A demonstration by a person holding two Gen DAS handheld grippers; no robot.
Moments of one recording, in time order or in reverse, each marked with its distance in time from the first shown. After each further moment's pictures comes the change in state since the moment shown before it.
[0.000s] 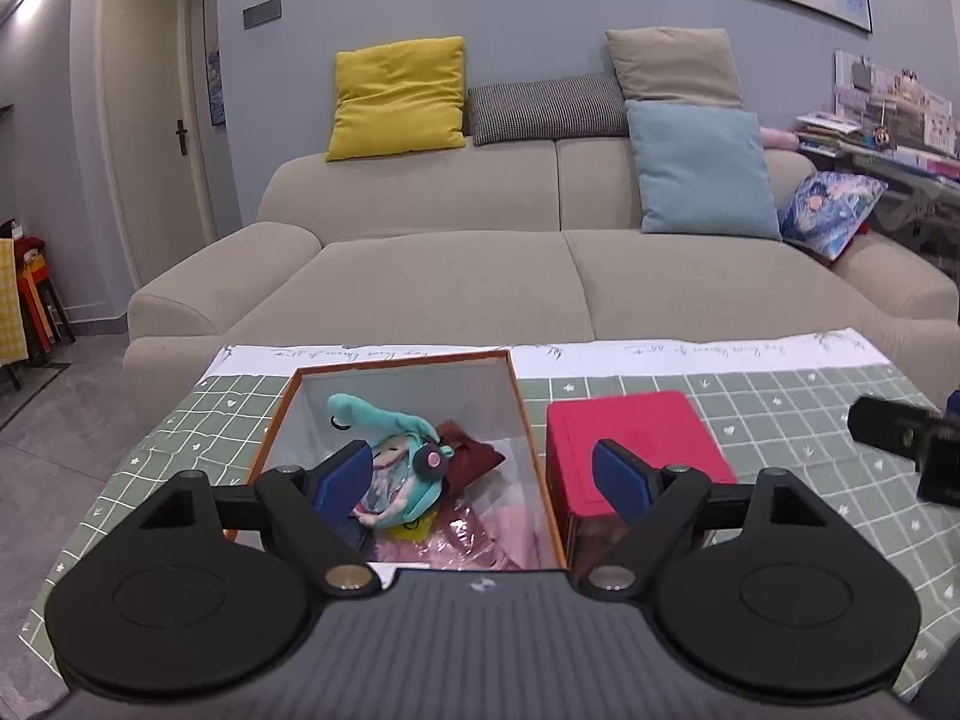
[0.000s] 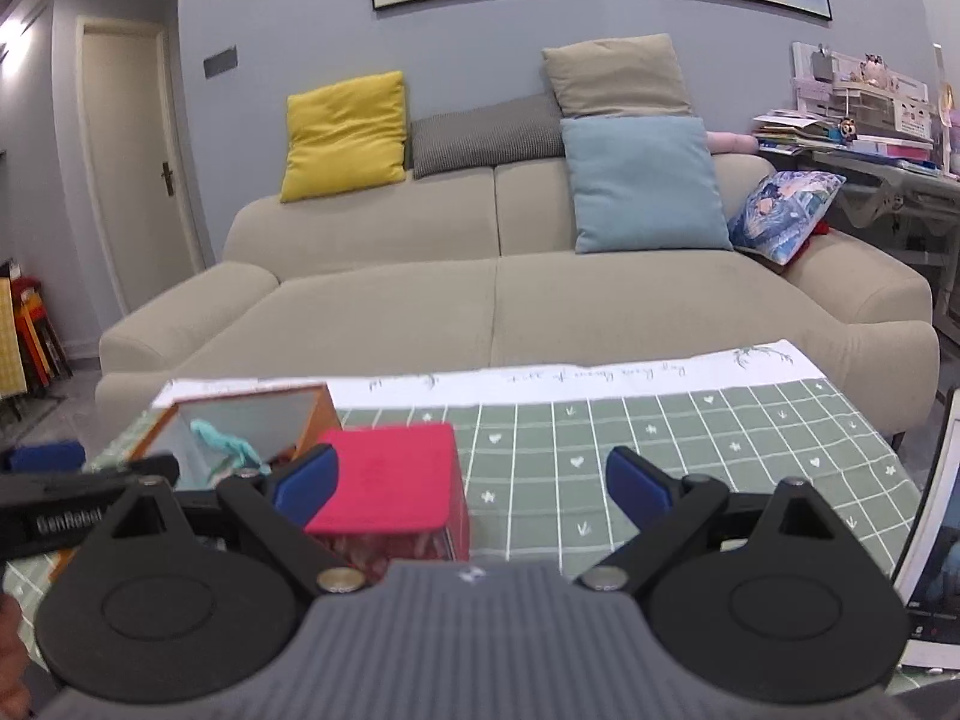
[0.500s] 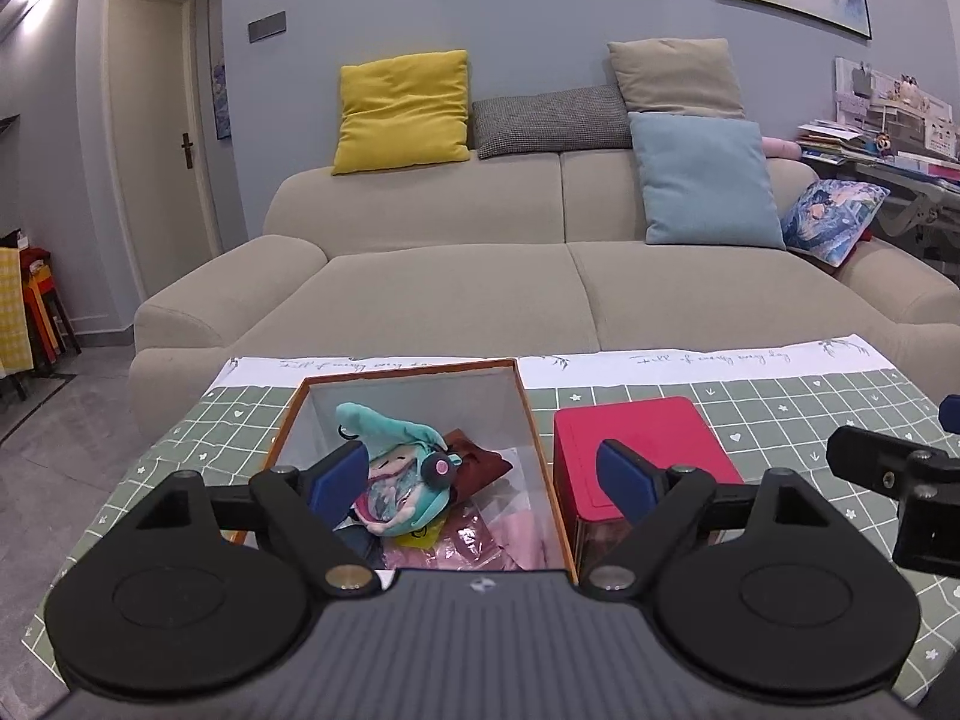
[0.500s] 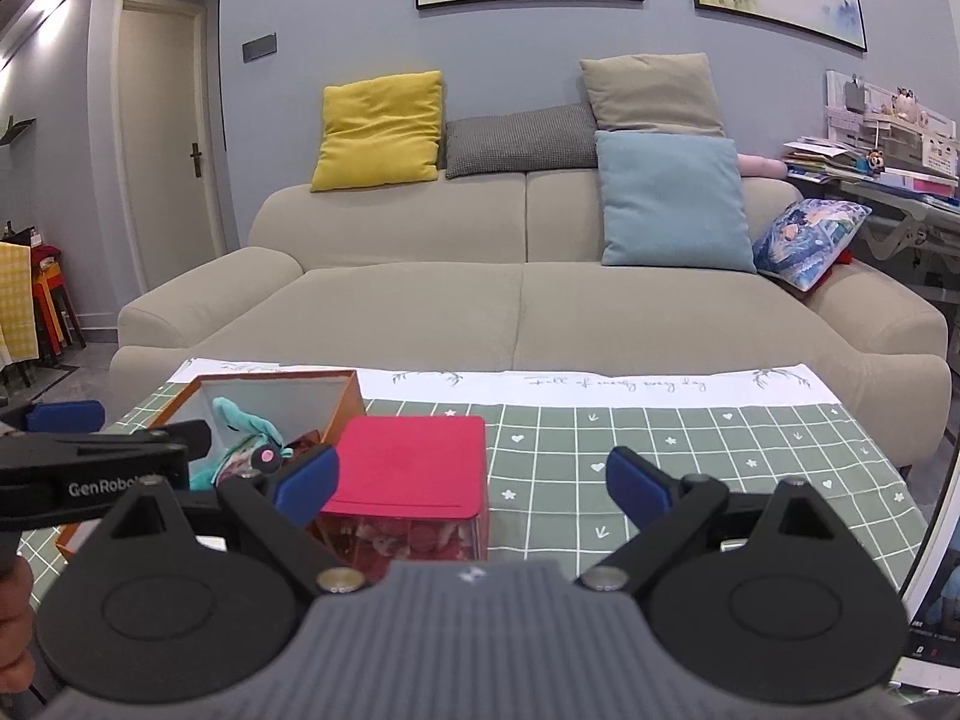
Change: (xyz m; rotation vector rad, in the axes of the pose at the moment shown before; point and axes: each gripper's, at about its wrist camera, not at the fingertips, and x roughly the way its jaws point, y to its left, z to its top) left arm -0.006 0.002 -0.010 -0.007 -0.031 0.008; right arm -0.006 0.017 -0.008 -0.070 -0.018 0.033
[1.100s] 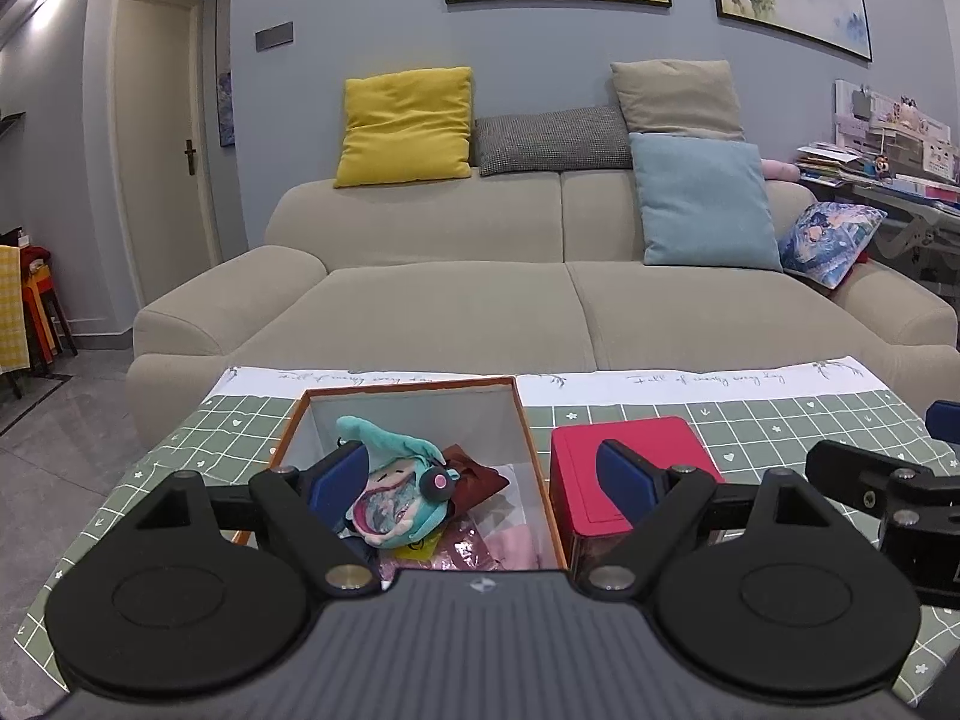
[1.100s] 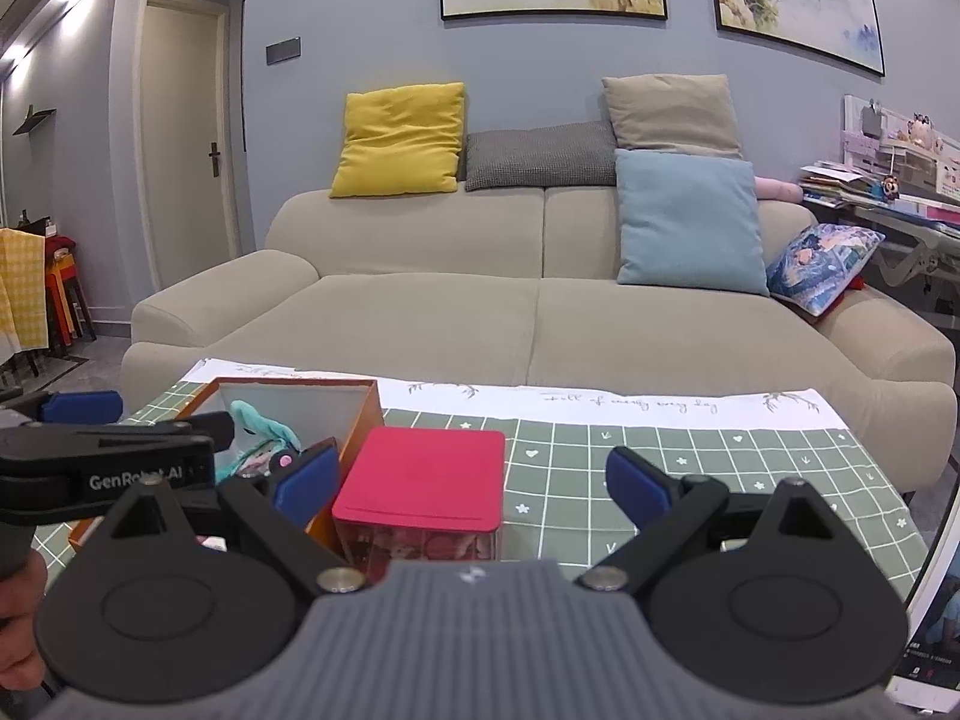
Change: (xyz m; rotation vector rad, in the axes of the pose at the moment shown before) left arm -0.008 0.005 0.001 -0.015 -0.035 -0.010; right arm -0.011 0.008 0.003 -0.042 -0.027 0.026
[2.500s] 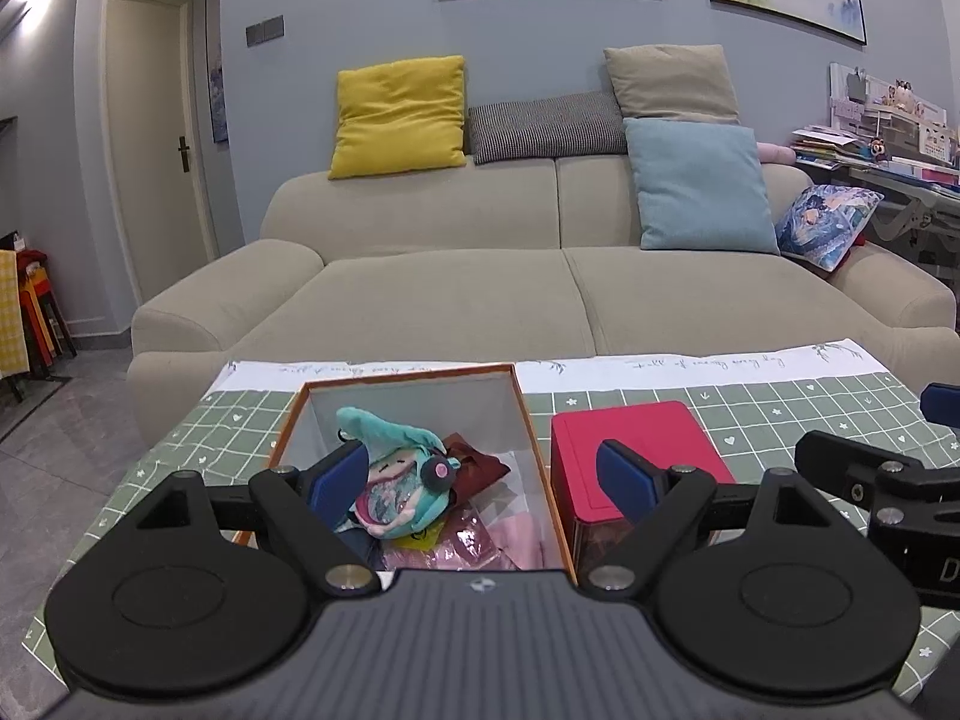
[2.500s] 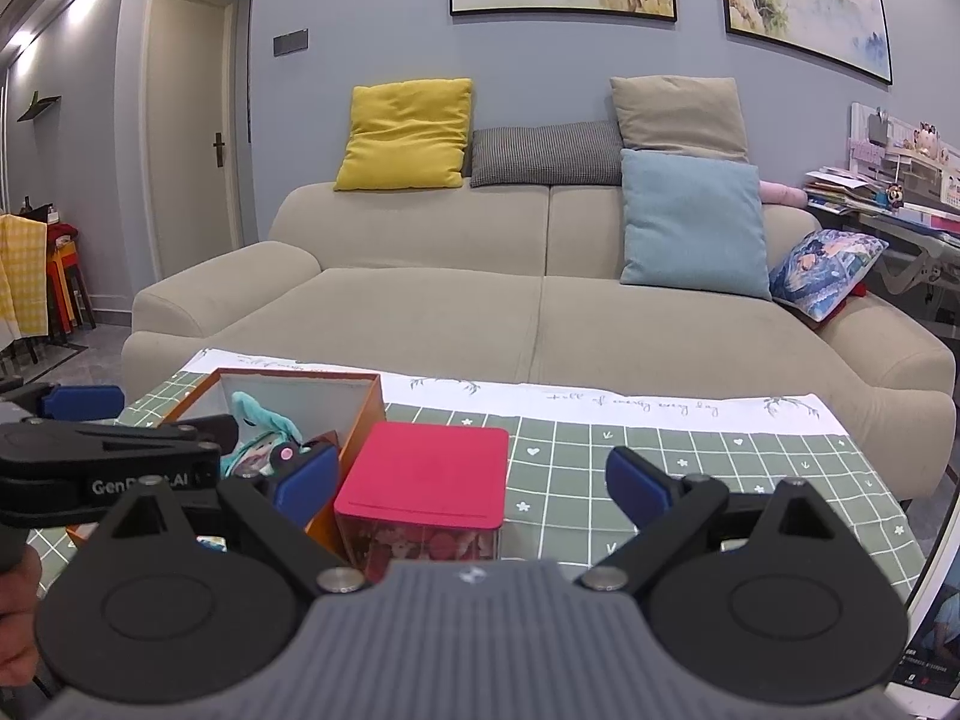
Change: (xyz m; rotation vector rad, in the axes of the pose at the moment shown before) left arm 0.003 -0.001 -0.001 0.017 0.029 -0.003; right arm 0.003 0.001 0.003 -0.029 0.013 0.002
